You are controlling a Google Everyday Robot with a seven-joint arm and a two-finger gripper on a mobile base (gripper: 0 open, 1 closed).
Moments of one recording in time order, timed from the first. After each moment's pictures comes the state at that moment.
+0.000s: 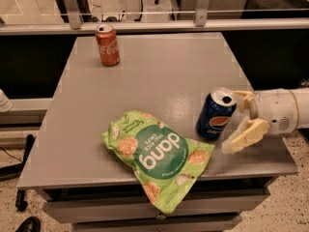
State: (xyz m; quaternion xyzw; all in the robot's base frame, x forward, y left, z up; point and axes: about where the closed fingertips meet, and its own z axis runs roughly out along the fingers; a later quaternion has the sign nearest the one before) arm 0.453 -0.148 0.864 -0.48 0.66 0.41 0.41
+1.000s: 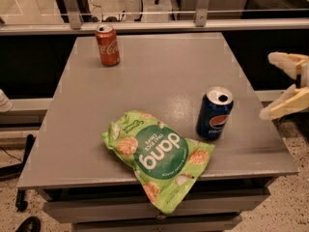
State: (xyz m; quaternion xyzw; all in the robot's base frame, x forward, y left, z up) arm 0.509 -0.256 0.916 -0.49 0.68 0.24 0.49
